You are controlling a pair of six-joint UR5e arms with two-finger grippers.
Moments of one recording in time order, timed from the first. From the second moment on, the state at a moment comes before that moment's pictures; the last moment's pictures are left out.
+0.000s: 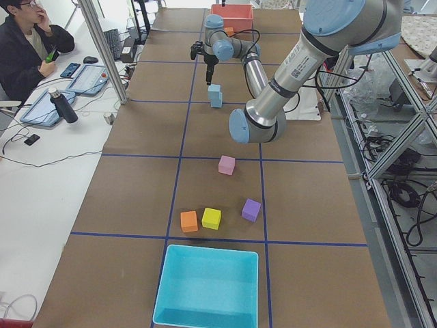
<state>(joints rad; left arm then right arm) -0.64 -2.43 -1.73 -1.41 -1.94 -1.06 1.56 -1.68 1.69 -1.65 2.25 -0.23</state>
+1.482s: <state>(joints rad) -1.45 -1.64 -1.62 -1.55 -2.26 0.05 1.56 -1.68 1.69 -1.65 2.25 -0.23</state>
